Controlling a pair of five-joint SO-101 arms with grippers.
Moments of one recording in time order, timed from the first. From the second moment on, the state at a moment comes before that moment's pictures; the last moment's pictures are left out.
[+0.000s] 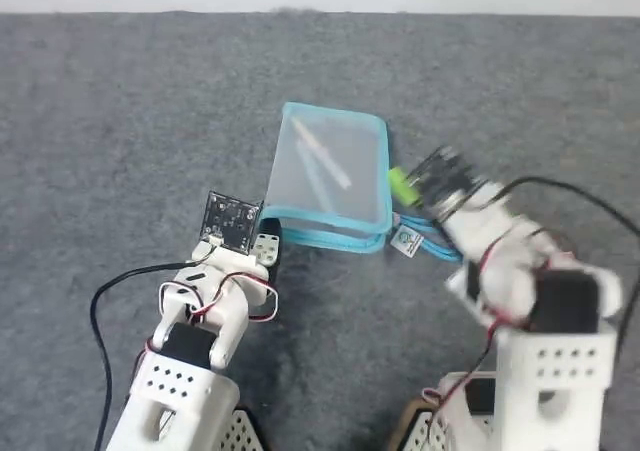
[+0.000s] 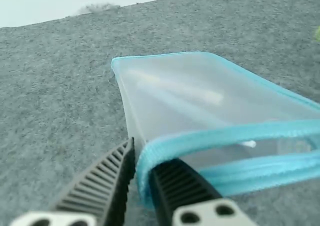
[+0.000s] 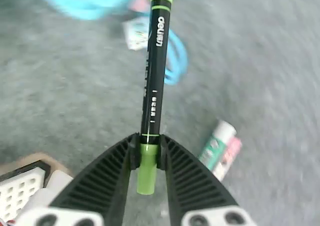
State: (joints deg) left arm 10.0 -74.2 90.4 26.2 2.9; right arm -6.2 -53.5 25.9 100.4 41.8
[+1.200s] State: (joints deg) left arm 10.0 -74.2 90.4 26.2 2.6; right arm -27.1 -35.6 25.8 93.3 19.6
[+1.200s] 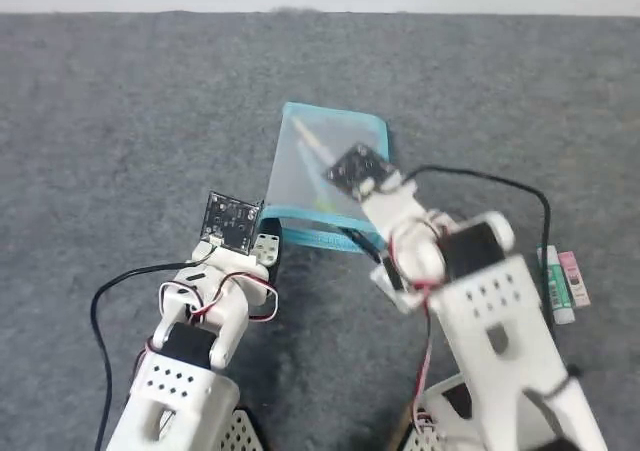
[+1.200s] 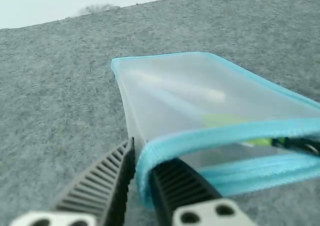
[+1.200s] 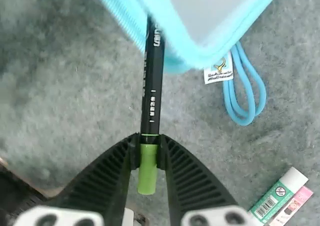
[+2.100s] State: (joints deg) left arm 10.1 -74.2 90.3 25.5 3.1; right arm -31.7 5.5 -22.2 100.7 5.4
